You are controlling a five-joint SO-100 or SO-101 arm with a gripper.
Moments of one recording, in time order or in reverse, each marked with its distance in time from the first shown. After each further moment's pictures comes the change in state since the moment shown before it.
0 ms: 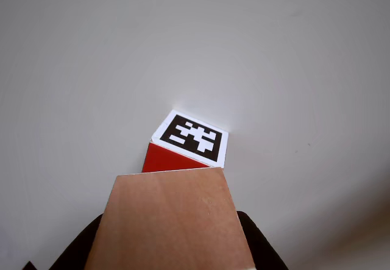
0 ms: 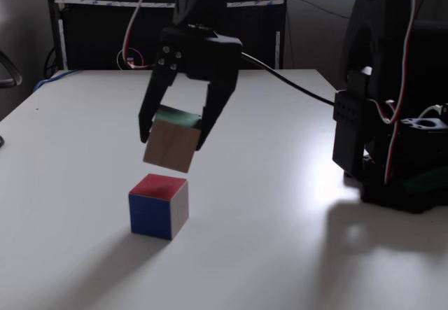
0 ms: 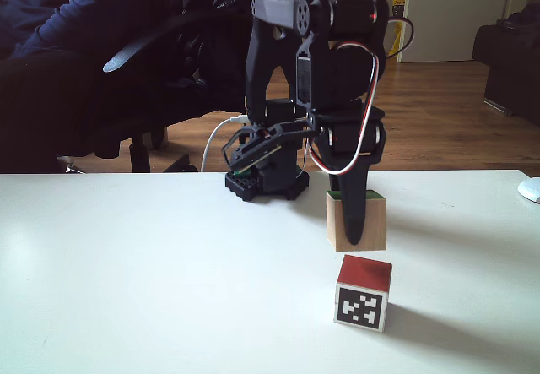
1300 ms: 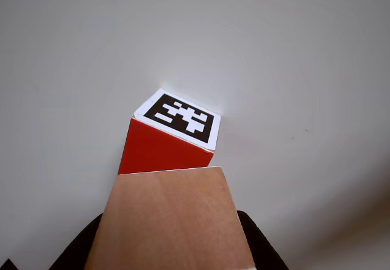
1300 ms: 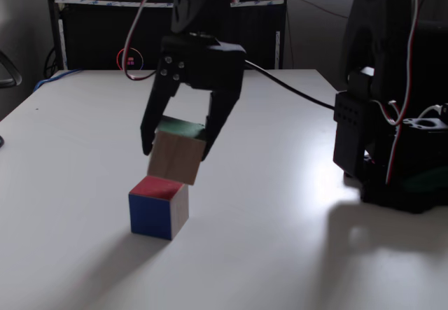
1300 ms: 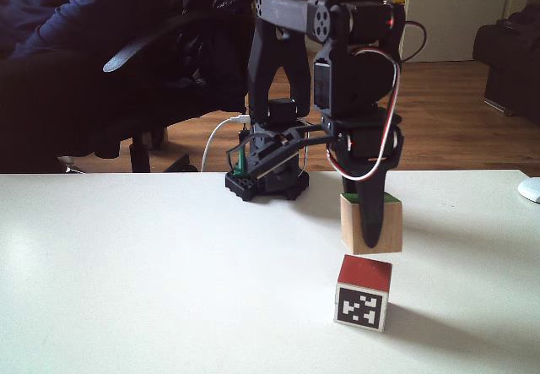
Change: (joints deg) arm -3.7 -1.8 -0.6 0.0 1.8
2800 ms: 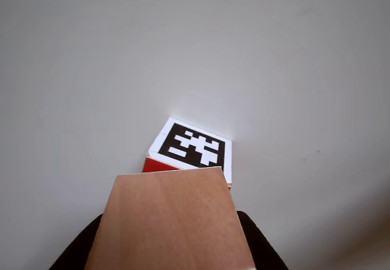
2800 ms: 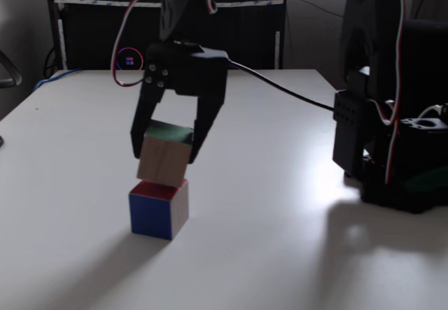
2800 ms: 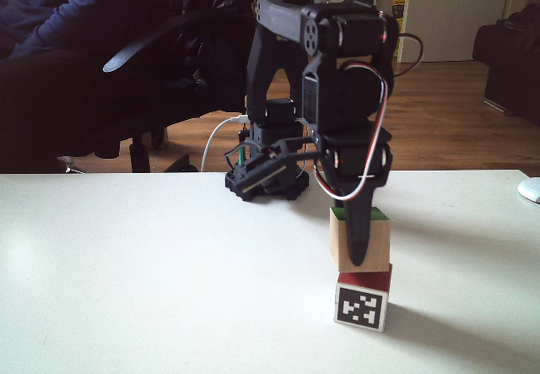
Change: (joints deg) arm 3.3 -6.0 -3.9 -0.3 -1.2
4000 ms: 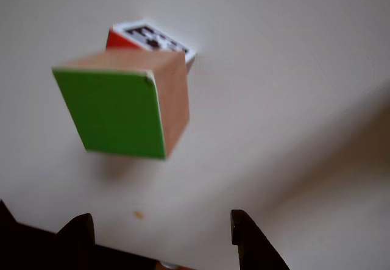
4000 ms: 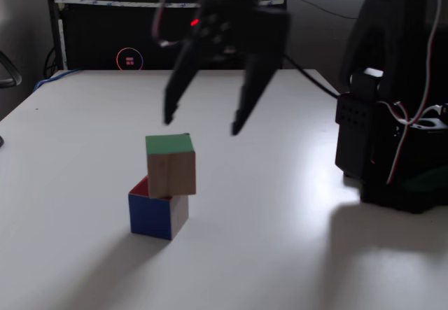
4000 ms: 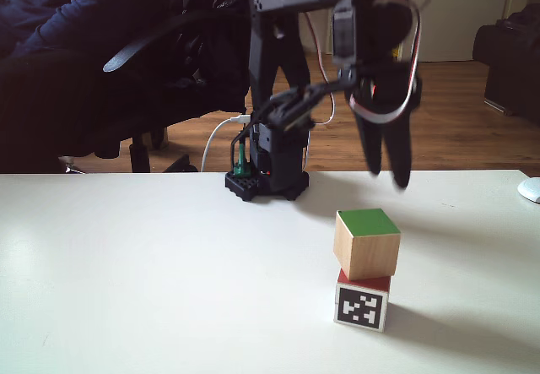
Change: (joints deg) arm -14.0 19.9 4.3 11.3 5.5
